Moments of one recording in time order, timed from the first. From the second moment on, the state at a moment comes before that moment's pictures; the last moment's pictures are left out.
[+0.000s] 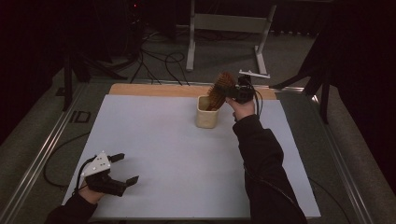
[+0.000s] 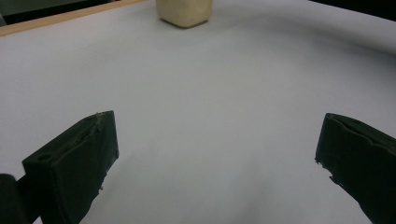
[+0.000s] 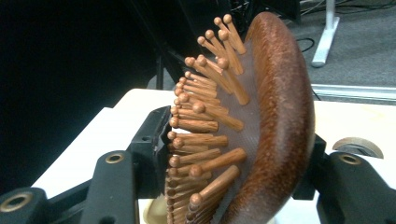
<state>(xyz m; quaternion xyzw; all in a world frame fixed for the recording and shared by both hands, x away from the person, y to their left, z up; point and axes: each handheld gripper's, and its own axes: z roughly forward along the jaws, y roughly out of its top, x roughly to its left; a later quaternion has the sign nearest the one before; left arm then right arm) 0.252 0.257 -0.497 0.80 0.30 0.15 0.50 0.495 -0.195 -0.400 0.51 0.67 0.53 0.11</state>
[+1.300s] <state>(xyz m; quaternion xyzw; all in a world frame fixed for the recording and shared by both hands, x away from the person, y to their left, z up) 0.259 0.250 -0.497 0.80 0.30 0.14 0.50 0.474 -0.232 -0.408 0.47 0.72 0.49 0.14</state>
